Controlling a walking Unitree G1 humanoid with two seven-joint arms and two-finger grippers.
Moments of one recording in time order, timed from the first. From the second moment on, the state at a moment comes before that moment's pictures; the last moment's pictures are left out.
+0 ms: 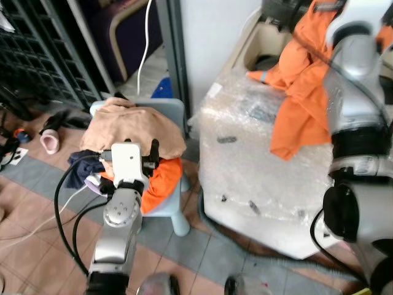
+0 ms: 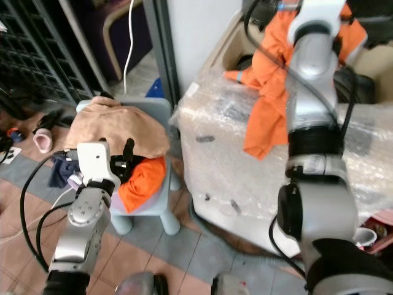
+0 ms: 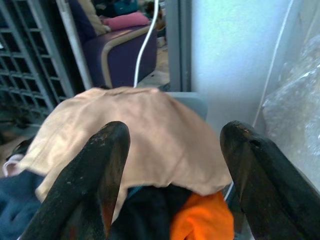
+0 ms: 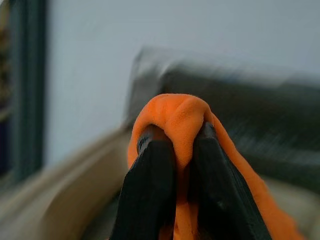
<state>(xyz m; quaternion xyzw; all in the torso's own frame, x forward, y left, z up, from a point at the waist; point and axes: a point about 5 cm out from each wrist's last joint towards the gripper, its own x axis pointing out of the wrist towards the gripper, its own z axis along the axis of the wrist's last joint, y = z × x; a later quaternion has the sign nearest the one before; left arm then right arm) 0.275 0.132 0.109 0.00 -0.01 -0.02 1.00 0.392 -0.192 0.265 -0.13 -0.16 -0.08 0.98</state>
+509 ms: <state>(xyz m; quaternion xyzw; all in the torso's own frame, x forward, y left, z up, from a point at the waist) 0.275 0.135 0.107 0.01 0.00 -0.01 1.00 0.335 -0.185 0.206 -0.11 -0.14 -0.04 0.98</state>
